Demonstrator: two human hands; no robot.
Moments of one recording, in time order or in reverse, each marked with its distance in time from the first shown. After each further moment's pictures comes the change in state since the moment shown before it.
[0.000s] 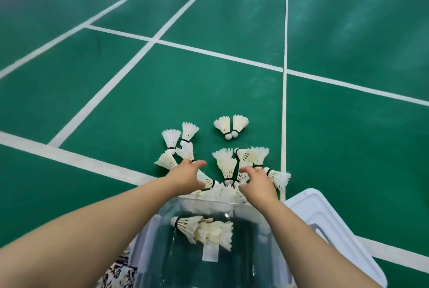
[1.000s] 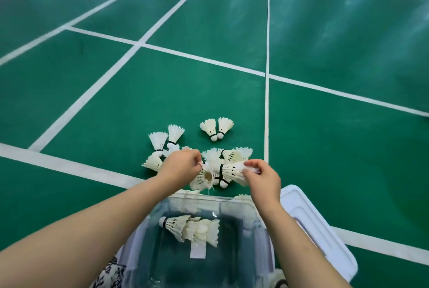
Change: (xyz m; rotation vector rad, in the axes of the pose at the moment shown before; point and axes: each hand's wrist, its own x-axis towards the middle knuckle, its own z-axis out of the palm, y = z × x) left_hand -0.021 0.036 -0.021 -0.037 0.355 0.144; right_hand -0.053 -0.003 -0.044 0.682 0.345 0.030
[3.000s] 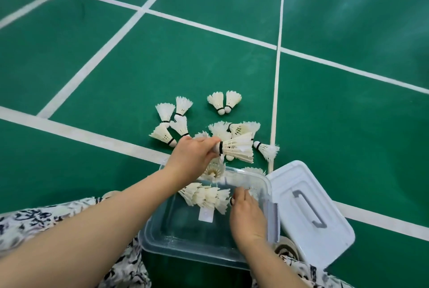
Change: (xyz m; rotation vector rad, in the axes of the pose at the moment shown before) left_hand -0.047 0.002 0.020 -0.009 0.219 0.292; right_hand -0.087 0.088 0.037 -0.859 -0.255 -0.137
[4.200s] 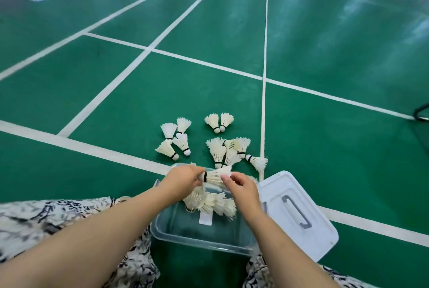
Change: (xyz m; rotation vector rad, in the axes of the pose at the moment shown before) left_hand -0.053 0.006 -0.021 0.083 -0.346 -0.120; right_hand -0.019 -0.027 -0.064 0.850 0.087 -0.079
